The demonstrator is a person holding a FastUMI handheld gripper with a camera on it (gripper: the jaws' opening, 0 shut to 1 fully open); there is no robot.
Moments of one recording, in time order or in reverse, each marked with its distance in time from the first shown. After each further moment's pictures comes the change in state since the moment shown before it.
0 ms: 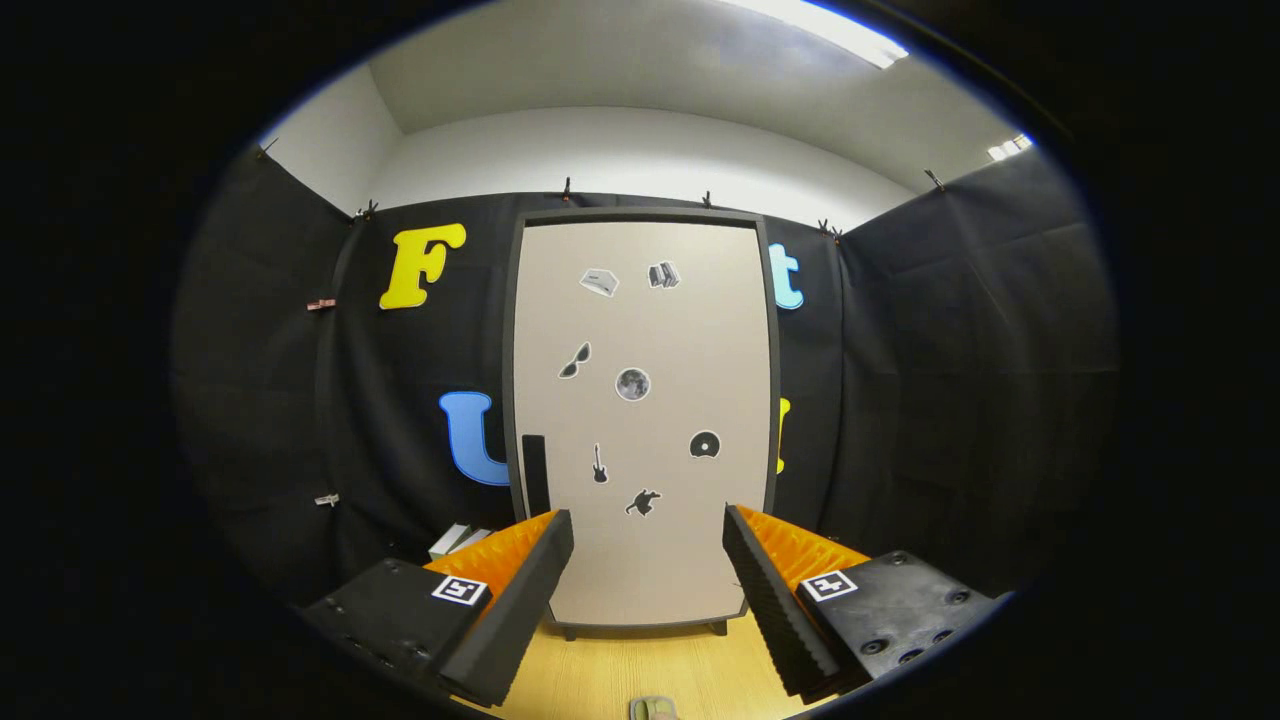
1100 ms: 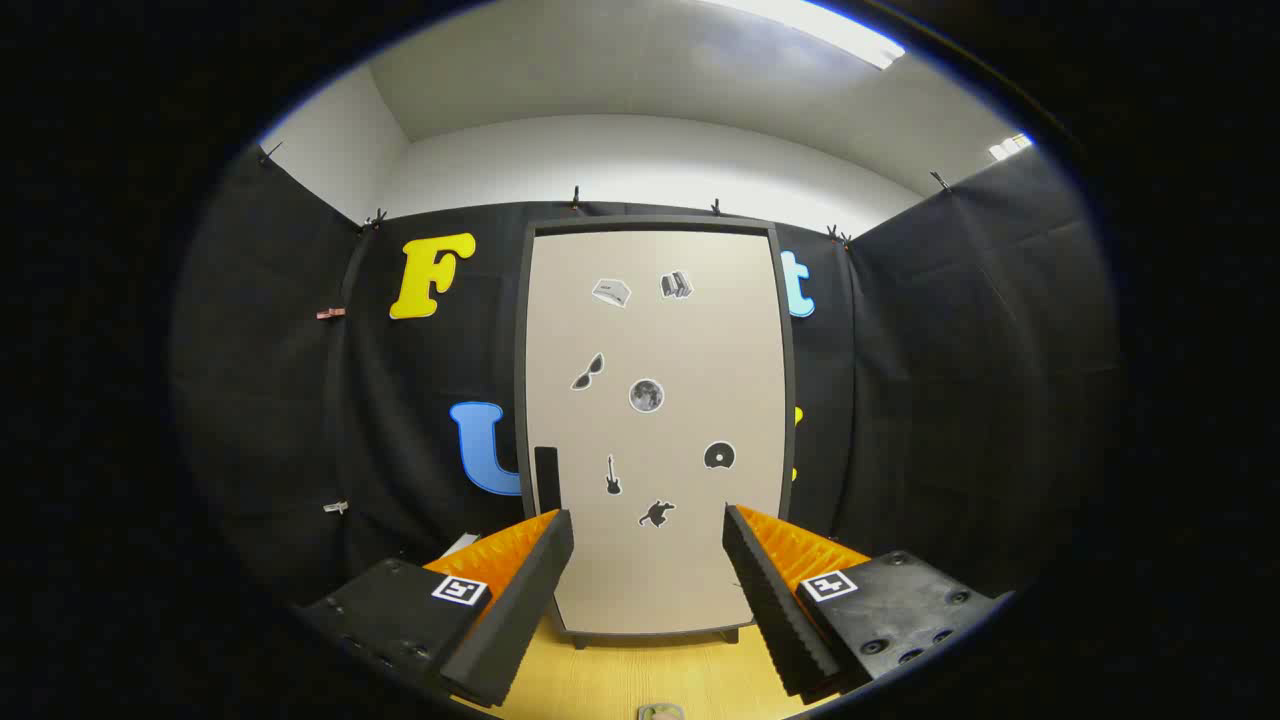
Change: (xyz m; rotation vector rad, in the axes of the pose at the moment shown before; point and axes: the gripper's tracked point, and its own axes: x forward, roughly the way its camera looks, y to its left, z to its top) arm 0.006 0.003 0.008 0.005 -0.022 0.029
